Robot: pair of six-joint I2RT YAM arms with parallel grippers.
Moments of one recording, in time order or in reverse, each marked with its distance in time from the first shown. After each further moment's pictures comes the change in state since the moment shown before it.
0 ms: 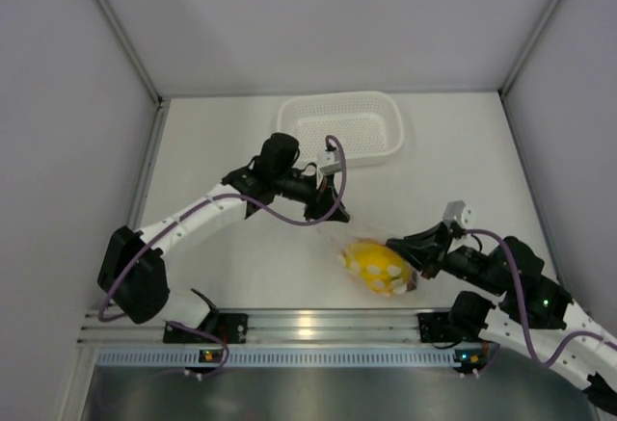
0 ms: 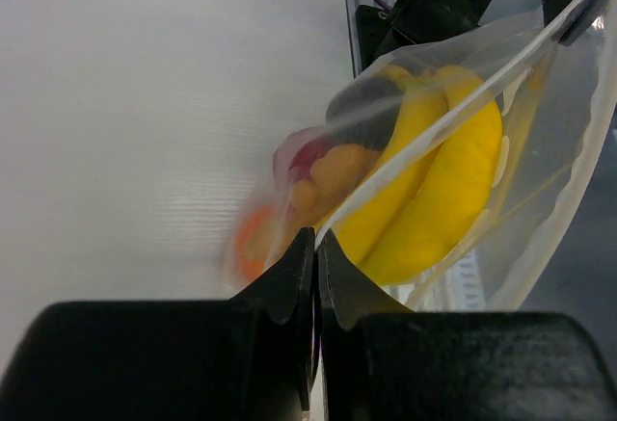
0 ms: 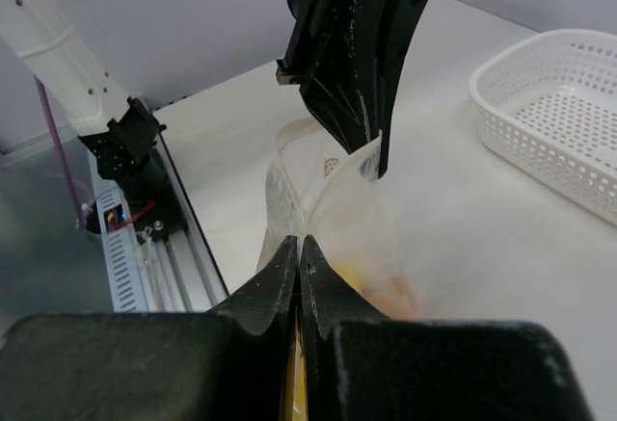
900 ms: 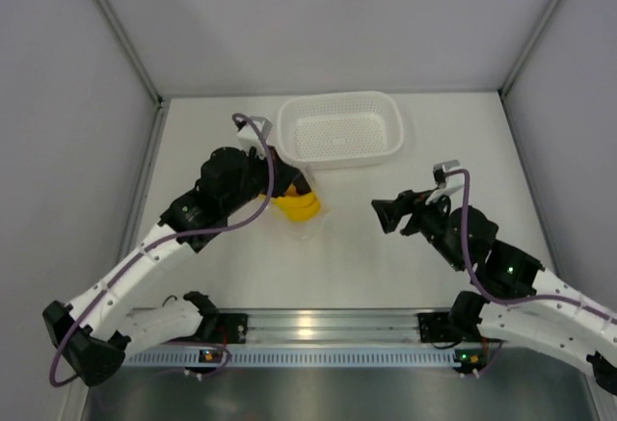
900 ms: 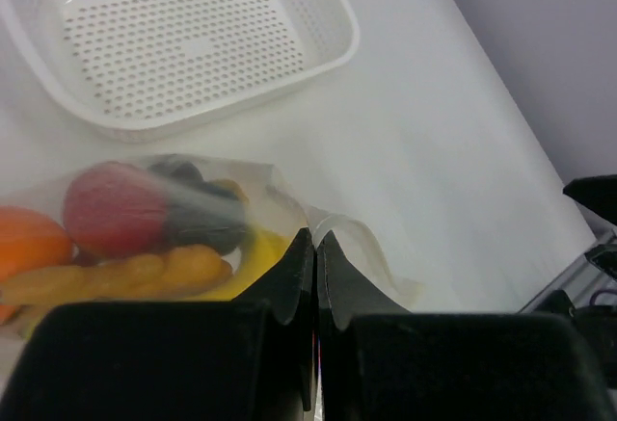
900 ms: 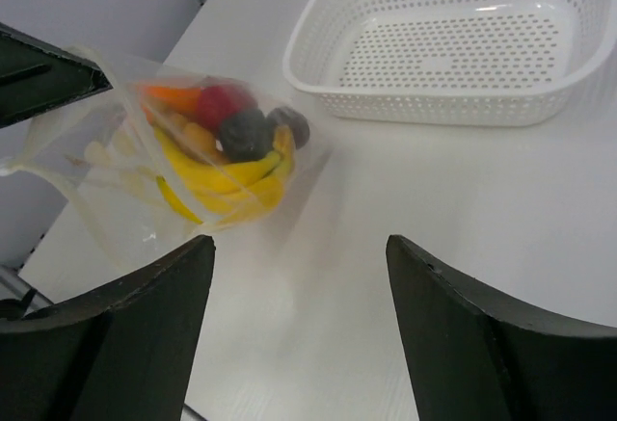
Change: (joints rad) left arm -0.004 -0.400 -0.055 -0.093 -0.978 -0.533; right arm 0.000 0.371 0.142 0.045 0.555 0.281
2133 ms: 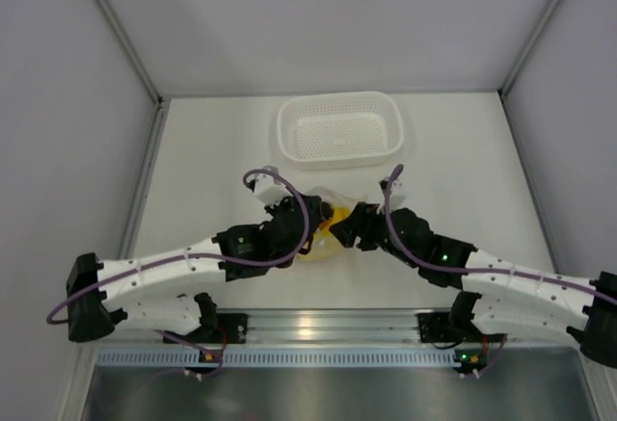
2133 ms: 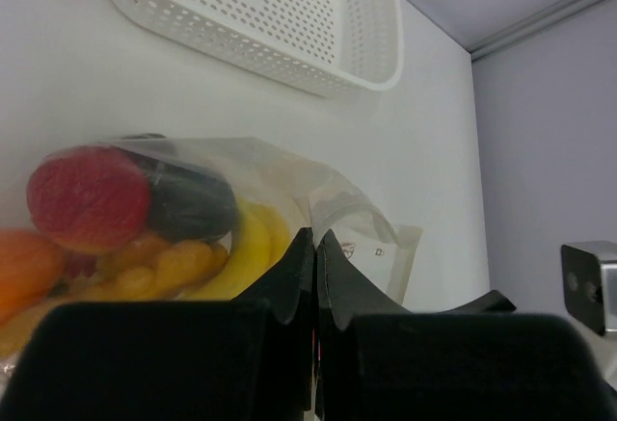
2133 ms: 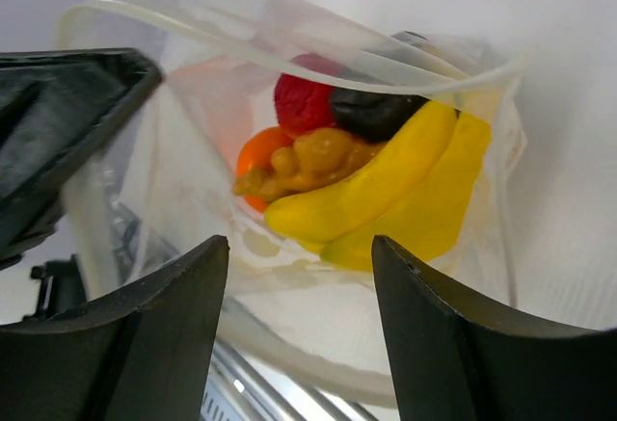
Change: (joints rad) left arm -0.519 0.110 -0.125 0.018 -0.911 -0.760; right arm 0.046 0.309 -0.154 0.273 -0.237 0.401
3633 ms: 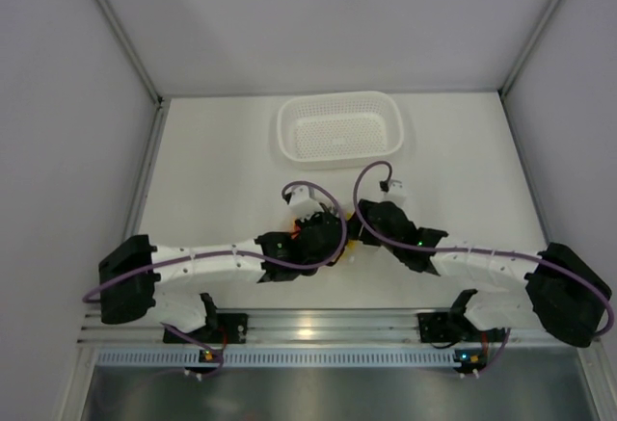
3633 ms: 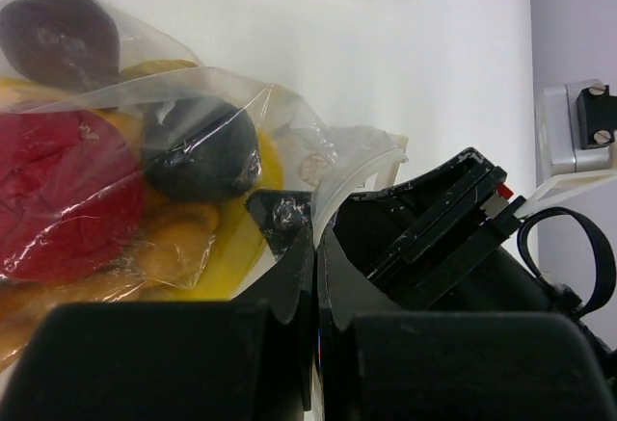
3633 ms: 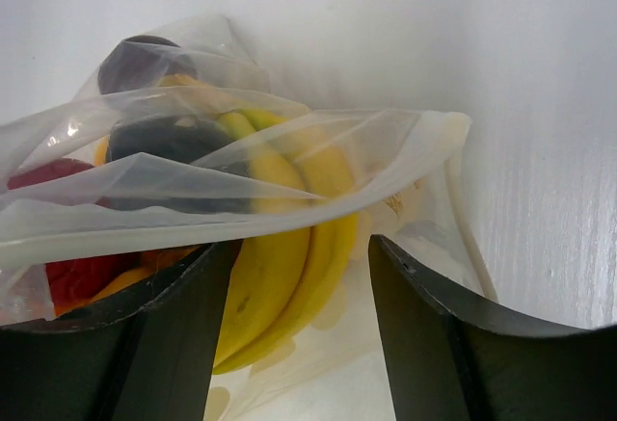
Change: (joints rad) left arm -0.050 0.235 -0.039 0.129 0.114 -0.087; right arm -0.153 0.314 -0.053 0.051 0.106 0.030
